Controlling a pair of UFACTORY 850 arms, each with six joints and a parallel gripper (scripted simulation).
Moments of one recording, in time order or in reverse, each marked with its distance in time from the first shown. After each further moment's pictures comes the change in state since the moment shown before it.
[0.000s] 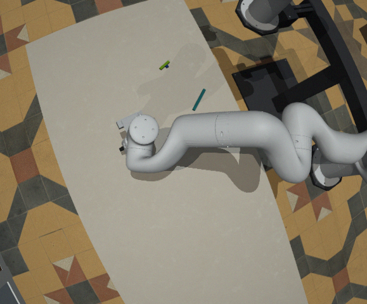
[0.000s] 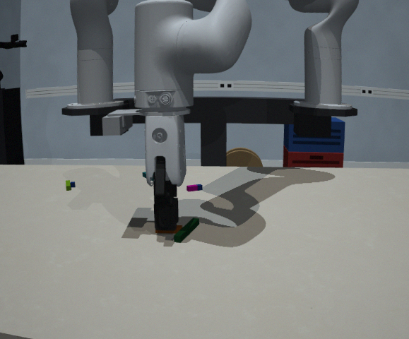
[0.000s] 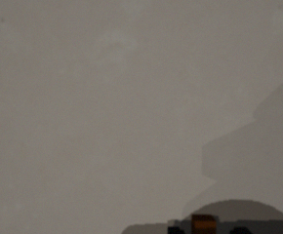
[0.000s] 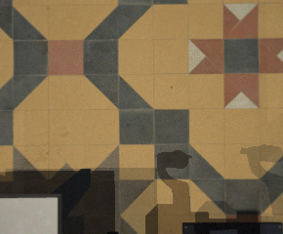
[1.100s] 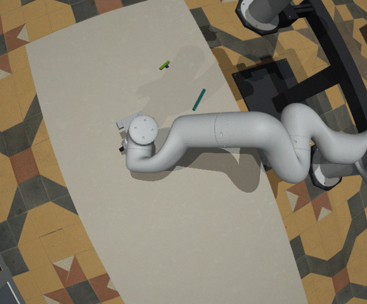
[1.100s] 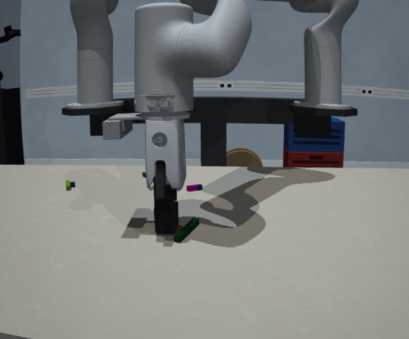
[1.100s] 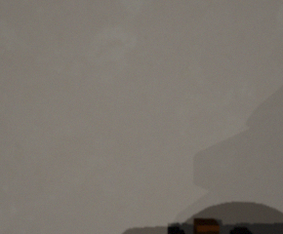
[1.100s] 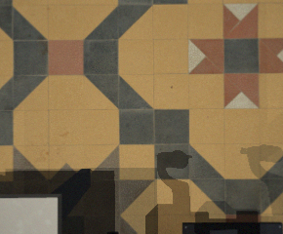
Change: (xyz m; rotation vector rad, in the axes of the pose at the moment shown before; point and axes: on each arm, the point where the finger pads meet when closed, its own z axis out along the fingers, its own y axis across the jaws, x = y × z) left arm 0.000 0.000 0.006 0.000 0.000 0.000; right arm 0.000 0.000 0.000 0.000 0.000 0.000
